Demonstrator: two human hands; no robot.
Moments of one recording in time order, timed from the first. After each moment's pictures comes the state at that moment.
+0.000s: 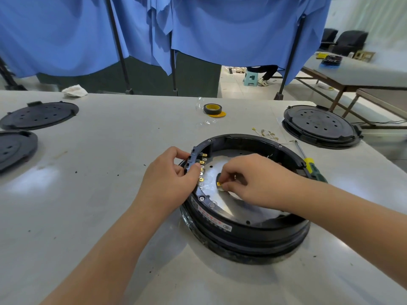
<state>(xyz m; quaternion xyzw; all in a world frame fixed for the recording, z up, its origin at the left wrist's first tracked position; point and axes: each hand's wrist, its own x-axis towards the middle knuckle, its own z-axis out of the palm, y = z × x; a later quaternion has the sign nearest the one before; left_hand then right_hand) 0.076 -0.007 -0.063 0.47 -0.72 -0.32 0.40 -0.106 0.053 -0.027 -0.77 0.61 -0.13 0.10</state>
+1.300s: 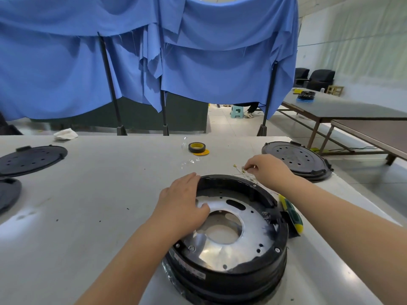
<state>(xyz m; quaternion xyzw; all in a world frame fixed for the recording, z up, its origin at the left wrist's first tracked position) 0.019 -0.020 -0.030 0.44 -0.87 -0.13 0.16 -0.233 -0.018 -0.019 -0.63 0.76 -0.14 -0.02</state>
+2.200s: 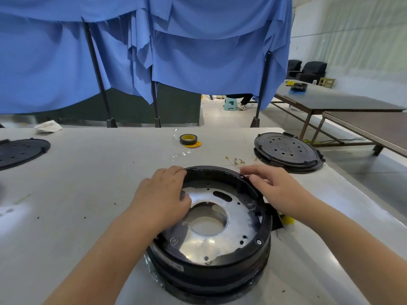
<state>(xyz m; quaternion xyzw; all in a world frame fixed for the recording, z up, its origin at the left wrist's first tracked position) 0.028 -0.025 -0.024 0.44 -0.89 -0.02 0.12 -0.201 0.067 -0.025 -0.59 0.70 -0.37 0.19</state>
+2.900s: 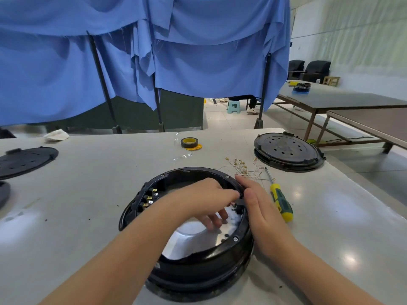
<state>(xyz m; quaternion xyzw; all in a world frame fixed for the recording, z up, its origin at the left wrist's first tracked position) -0.035 0.011 0.003 0.42 -0.76 -0.49 0.01 -0.154 0.090 -0.075 -0.56 0.63 -0.53 0.14</state>
